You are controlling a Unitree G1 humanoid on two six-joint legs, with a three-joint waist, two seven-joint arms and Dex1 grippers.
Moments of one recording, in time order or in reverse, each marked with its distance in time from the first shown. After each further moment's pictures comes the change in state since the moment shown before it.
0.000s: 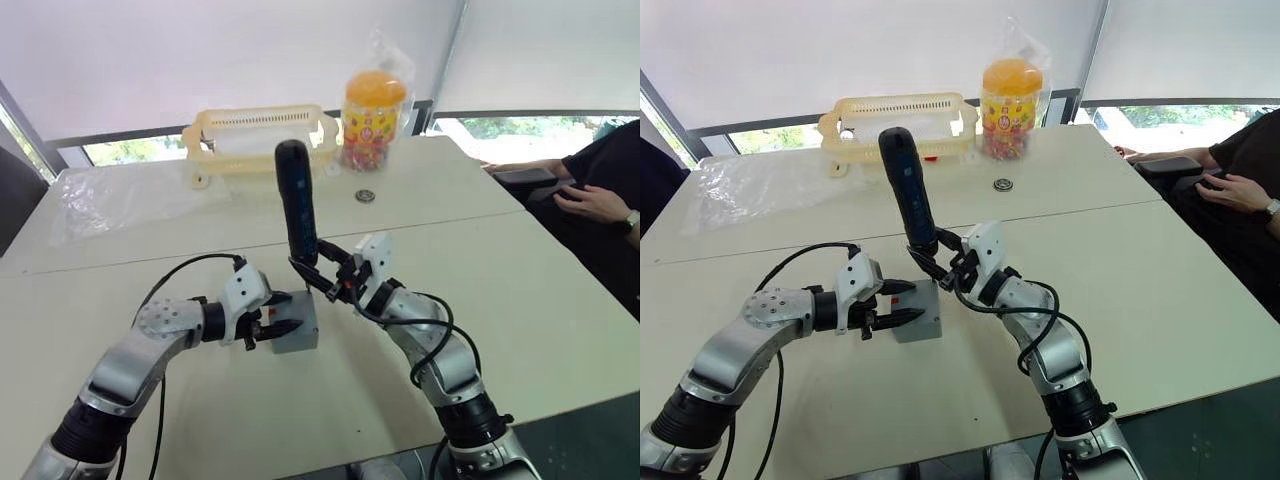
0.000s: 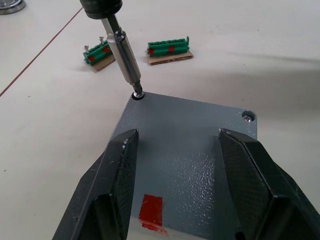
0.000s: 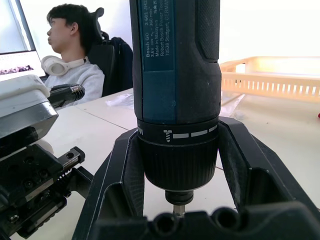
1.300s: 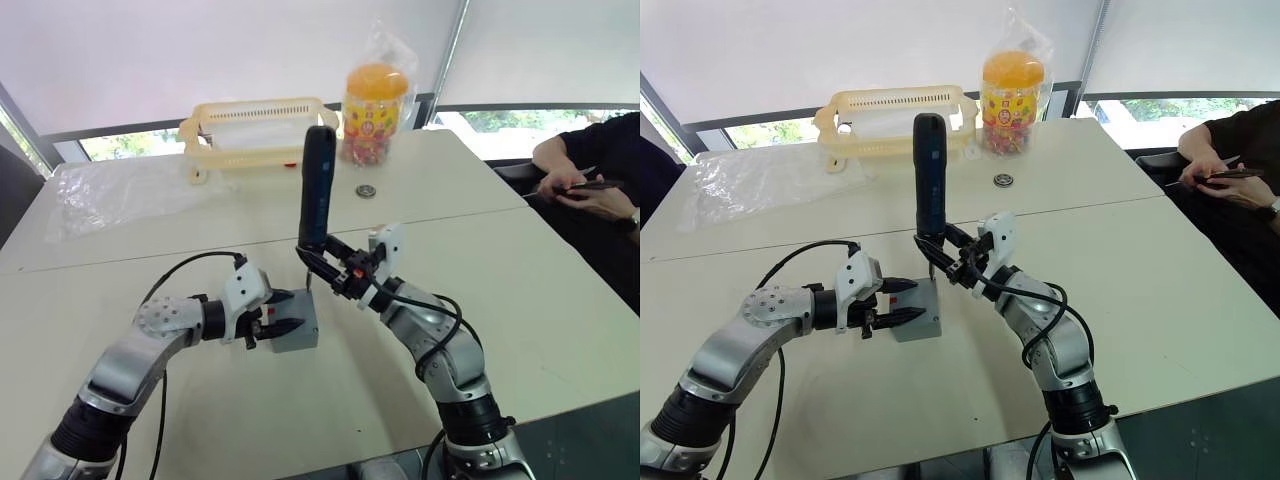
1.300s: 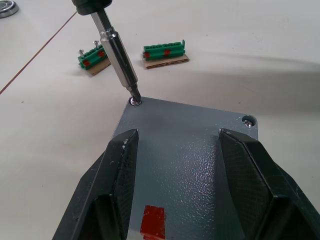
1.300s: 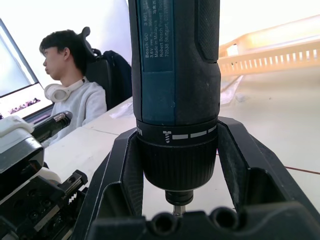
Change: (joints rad) left arm -0.006 0.001 0.003 -0.004 -0.010 -0.018 -0.010; right arm -0.005 0.060 -0.099 -0.081 0.173 0.211 -0.027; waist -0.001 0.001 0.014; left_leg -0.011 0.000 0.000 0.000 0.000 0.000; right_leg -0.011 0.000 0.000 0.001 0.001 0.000
